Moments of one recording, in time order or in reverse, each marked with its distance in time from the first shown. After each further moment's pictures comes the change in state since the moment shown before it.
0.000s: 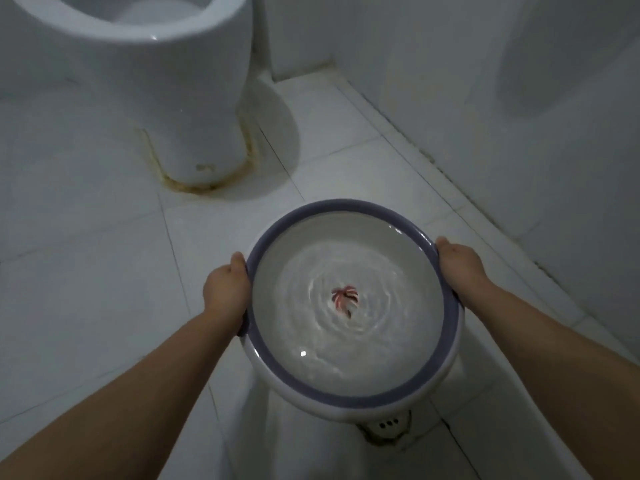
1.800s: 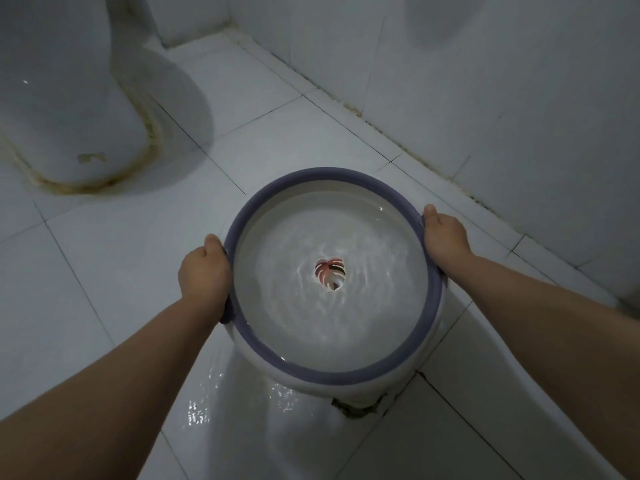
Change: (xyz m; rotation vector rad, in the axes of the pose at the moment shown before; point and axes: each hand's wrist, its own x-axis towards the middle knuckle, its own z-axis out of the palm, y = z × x) left_hand -0.004 0.010 0.070 -0.022 -0.103 0.099; right_hand 0.000 0.082 -0.009 0.009 0.213 0.056
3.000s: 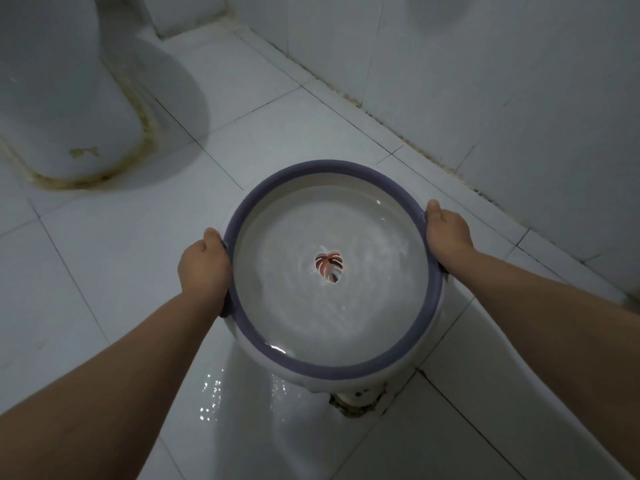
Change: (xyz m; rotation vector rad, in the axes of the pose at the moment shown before) left_hand 0.002 0.000 0.011 -0.032 0.015 -0.018; right_hand 0.006 0.009 0.004 0.026 0.007 0.024
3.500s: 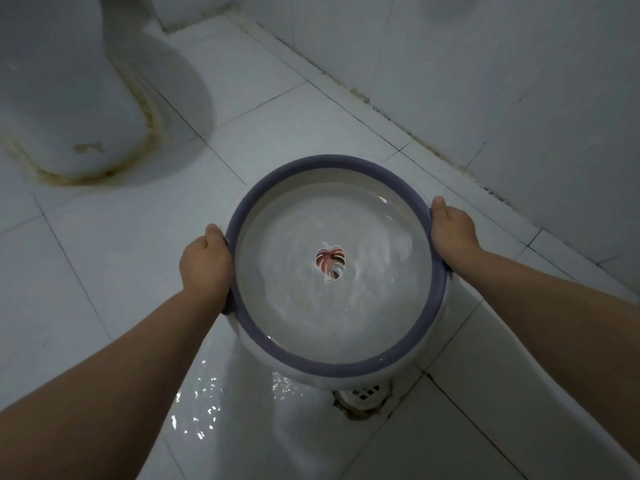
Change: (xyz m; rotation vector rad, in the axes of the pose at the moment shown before) left_hand 0.007 -0.001 0.002 0.006 0.007 0.039; right_hand 0.006 0.001 0.006 0.028 0.010 -0.017
